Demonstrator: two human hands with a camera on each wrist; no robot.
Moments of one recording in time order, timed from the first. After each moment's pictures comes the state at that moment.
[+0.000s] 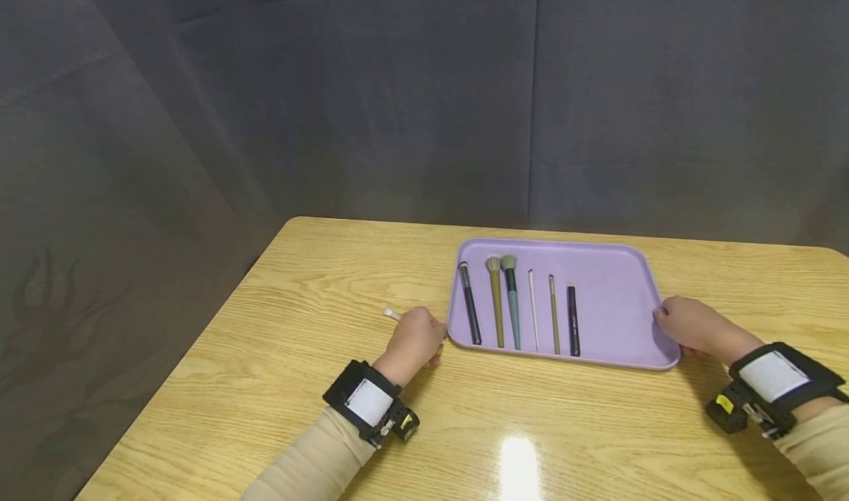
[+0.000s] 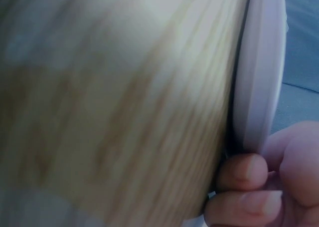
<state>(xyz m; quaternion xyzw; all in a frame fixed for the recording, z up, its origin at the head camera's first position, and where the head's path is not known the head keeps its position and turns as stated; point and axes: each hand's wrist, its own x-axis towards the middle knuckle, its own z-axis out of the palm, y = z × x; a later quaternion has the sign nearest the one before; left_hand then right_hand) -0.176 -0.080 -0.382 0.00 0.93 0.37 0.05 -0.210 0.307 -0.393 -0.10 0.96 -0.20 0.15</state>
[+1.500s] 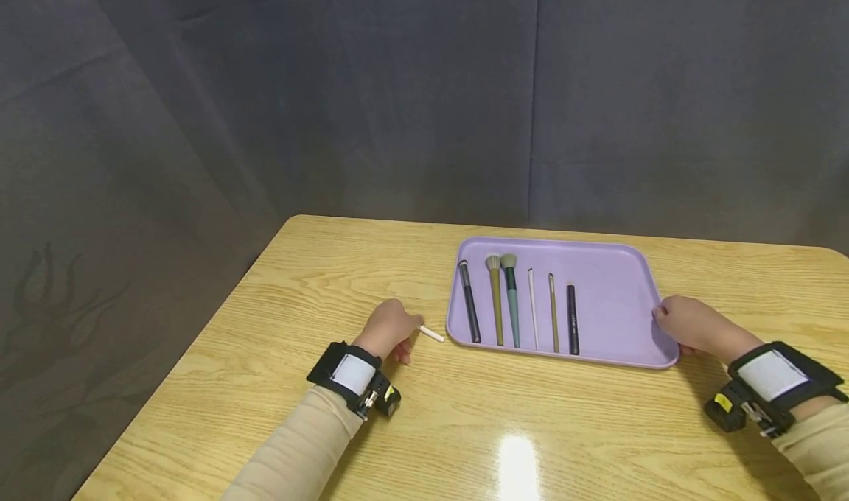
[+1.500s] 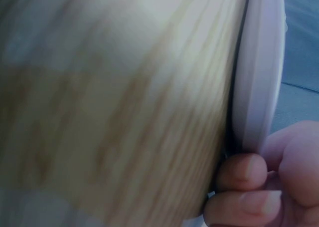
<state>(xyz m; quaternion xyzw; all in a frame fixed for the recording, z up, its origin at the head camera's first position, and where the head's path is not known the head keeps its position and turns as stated) -0.197 -0.118 -0.385 -0.08 0.90 0.40 0.13 -0.214 0.310 -0.397 -0.10 0.96 -0.20 0.15</state>
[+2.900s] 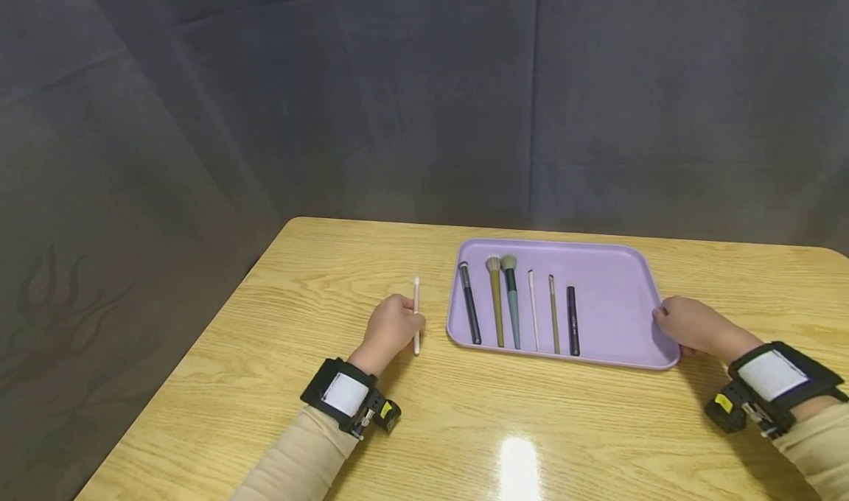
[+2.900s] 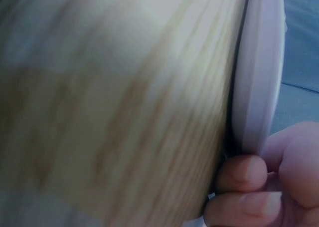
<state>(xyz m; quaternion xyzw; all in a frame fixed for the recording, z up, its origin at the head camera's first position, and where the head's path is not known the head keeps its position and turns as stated) -0.190 -0.114 -0.382 -0.01 0.91 0.40 0.00 -0.213 0.309 -0.397 -0.11 0.96 -0.20 0.15</state>
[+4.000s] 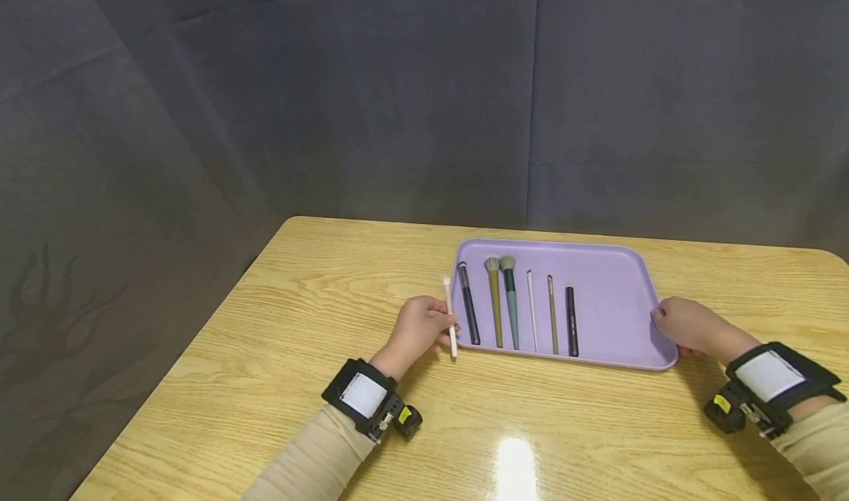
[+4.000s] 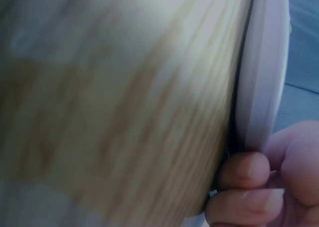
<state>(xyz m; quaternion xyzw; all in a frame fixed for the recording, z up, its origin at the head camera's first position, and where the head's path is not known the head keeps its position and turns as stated) -0.189 -0.079 -0.387 0.03 0.83 0.56 0.04 -0.214 0.310 -0.399 -0.11 0.96 -0.19 0.14</state>
